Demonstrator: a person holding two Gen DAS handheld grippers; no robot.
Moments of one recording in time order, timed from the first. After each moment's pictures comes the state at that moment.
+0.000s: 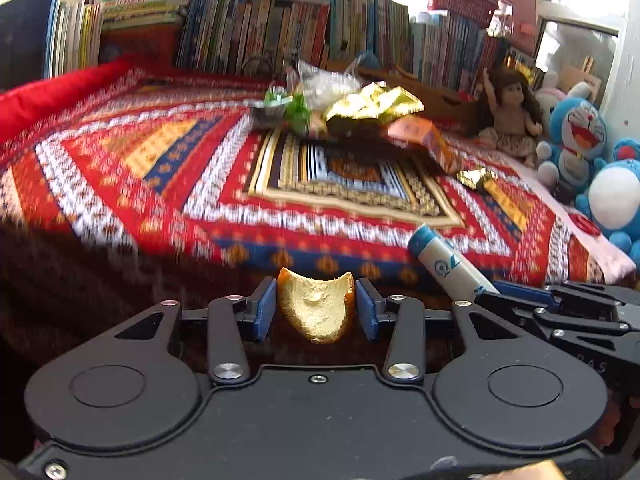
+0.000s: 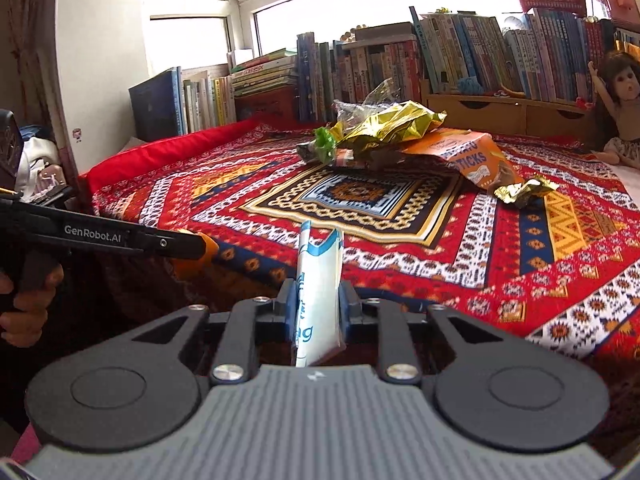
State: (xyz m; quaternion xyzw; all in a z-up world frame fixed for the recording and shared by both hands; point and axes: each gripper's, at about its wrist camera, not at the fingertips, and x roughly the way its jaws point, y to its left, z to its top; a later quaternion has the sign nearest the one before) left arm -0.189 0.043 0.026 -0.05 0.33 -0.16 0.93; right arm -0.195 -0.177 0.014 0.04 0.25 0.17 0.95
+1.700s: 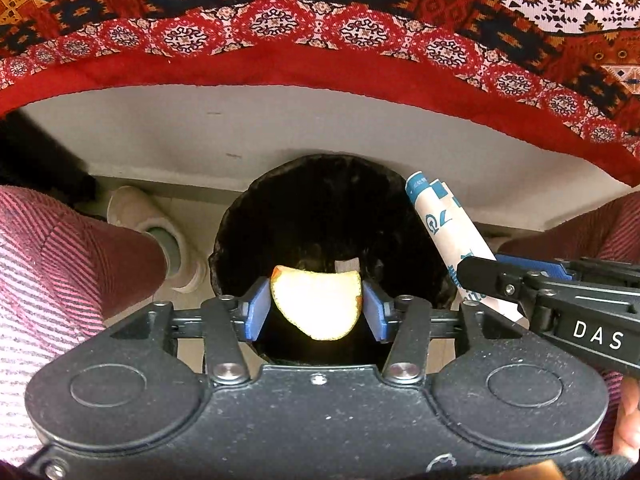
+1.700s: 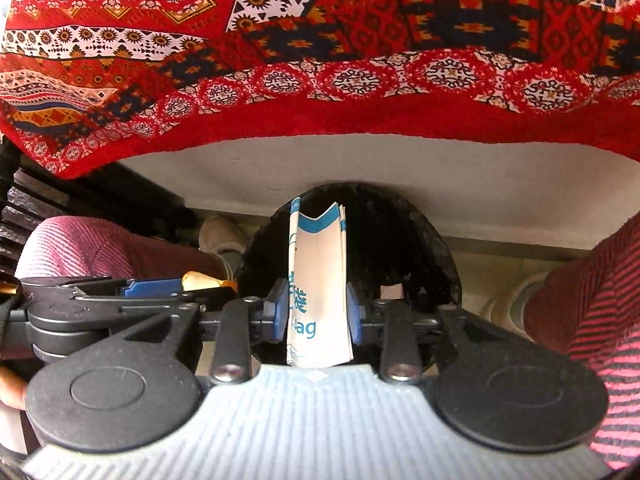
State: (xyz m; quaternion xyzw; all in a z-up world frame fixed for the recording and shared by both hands) left arm -0.202 0.005 -0.218 0.02 0.63 -0.07 0.78; right arm -0.188 -0.154 -0.201 0.19 0.57 0.11 0.79
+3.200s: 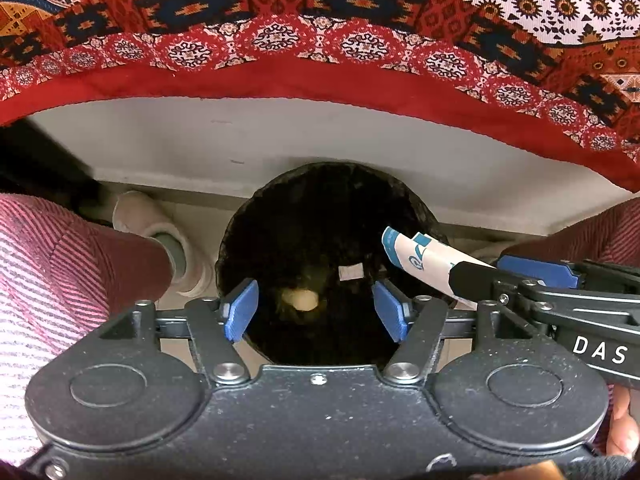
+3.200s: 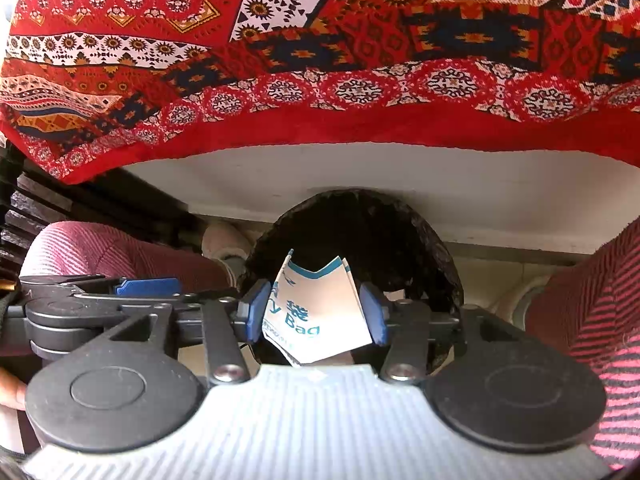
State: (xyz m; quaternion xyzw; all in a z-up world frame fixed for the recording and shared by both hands) left arm -0.201 0.006 -0.207 0.02 0.62 -0.06 0.78; right arm -0.189 -0.157 -0.198 0.19 0.56 0.11 0.80
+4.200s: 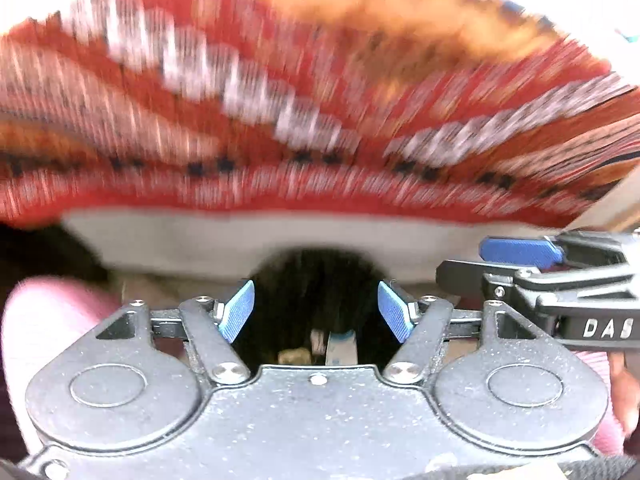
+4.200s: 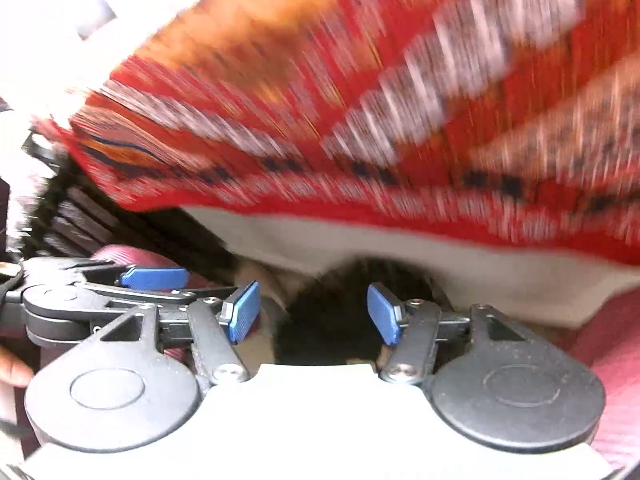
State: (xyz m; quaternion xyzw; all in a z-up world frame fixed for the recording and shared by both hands) left arm -0.221 0.020 -0.077 0.03 0.50 -0.14 0.85; right arm -0.203 -0.168 -0.103 0.16 0.47 0.17 0.85
